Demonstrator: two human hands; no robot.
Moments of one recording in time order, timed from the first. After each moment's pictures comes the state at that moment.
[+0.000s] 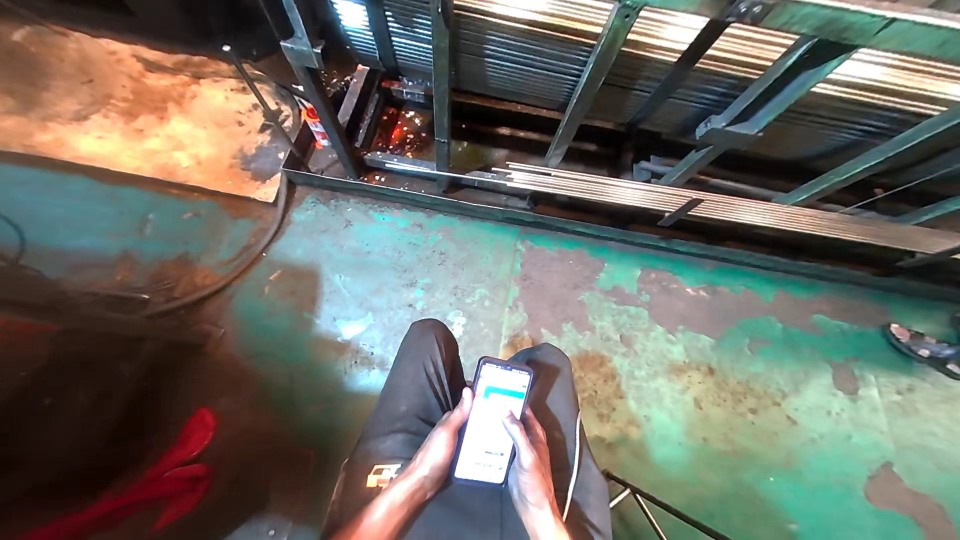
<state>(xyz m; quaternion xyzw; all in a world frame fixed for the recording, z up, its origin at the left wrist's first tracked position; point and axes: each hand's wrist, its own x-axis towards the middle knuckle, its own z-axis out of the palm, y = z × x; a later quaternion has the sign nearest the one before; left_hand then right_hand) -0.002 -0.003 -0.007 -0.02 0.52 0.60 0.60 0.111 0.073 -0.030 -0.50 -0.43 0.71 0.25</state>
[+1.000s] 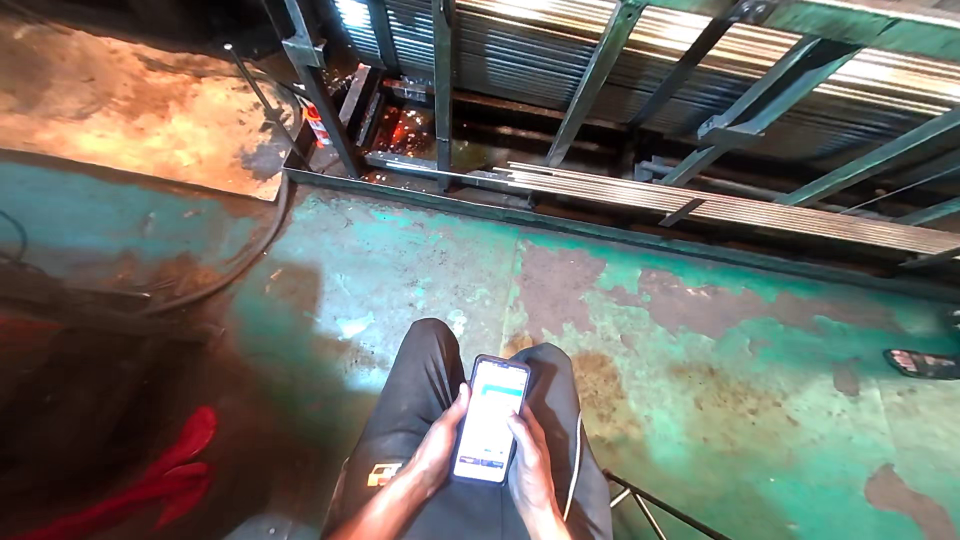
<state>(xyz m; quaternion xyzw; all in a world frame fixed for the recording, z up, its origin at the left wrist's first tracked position) -0.004 0.000 -0.004 -0.06 0.50 0.62 0.60 0.112 0.073 -0.032 -0.44 -0.42 0.75 0.27</state>
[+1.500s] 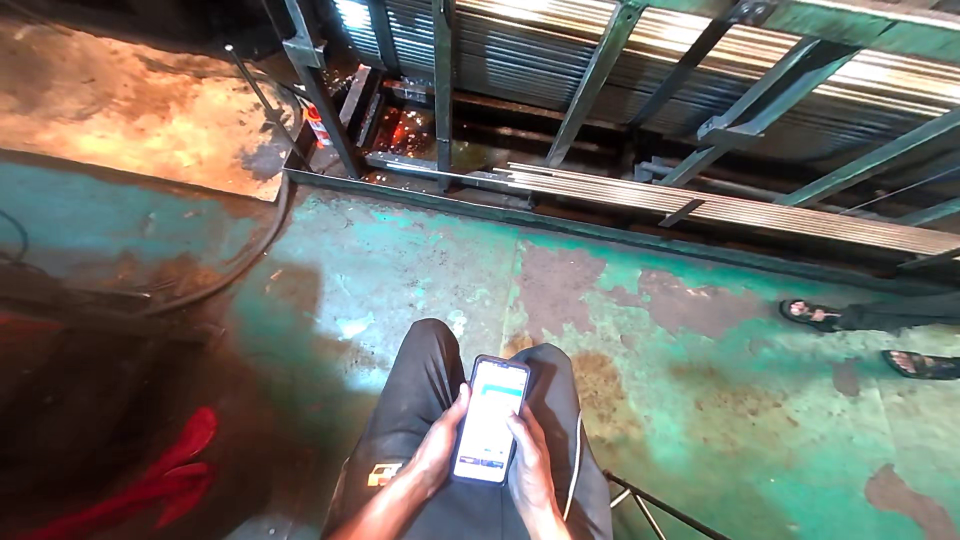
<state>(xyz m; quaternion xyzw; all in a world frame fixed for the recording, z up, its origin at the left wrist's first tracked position) -0.004 0.001 -0.002 -0.06 0.50 0.62 0.60 0.112 0.074 -0.033 -0.44 -0.42 0.75 0.26</state>
